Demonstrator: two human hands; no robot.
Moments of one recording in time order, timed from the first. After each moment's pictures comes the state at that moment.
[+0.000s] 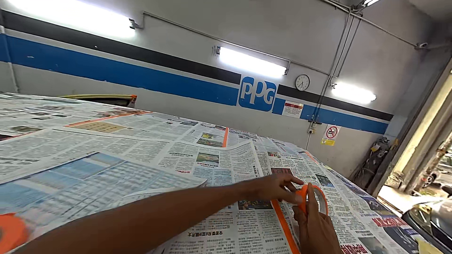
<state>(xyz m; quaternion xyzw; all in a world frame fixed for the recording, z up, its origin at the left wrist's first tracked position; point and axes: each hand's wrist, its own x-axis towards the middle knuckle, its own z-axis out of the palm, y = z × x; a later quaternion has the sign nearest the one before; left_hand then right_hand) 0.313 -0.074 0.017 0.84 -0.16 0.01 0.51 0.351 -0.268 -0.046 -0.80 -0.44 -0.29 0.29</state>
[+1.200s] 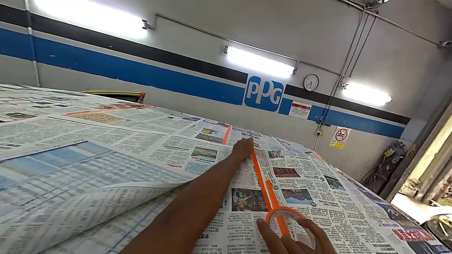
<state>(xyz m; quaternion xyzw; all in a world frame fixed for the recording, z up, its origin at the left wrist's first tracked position) 0.419 0.082 -0.006 0.92 0.28 0.22 0.18 0.297 -0.277 -0.027 -0.72 -0.61 -0.31 0.09</state>
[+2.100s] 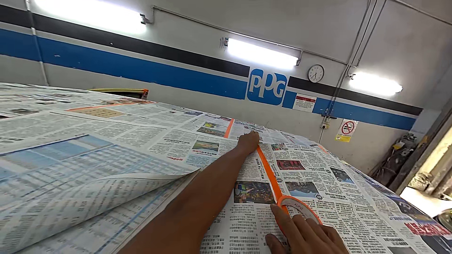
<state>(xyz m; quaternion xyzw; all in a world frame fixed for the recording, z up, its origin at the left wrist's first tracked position) 0.430 0.074 -0.005 0.94 0.28 0.17 0.07 0.306 -0.271 -0.035 -0.79 -0.54 -0.26 0.11</state>
